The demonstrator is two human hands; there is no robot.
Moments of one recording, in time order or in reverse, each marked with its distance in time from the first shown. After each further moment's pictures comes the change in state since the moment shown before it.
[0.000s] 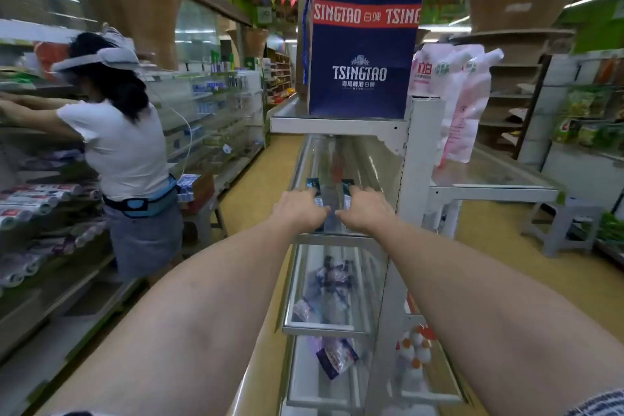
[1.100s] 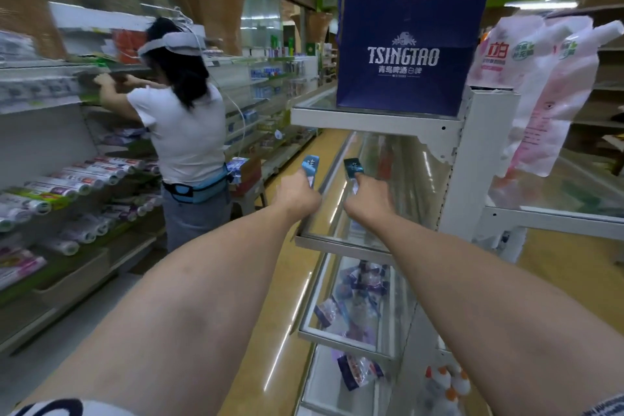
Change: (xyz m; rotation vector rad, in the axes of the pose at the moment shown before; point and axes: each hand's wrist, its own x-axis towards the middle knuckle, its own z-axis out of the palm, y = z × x) left_hand 0.036 -0.026 -0.015 -0.154 0.182 -0.284; right_hand 0.065 -0.025 0.026 0.358 0.065 -0.129
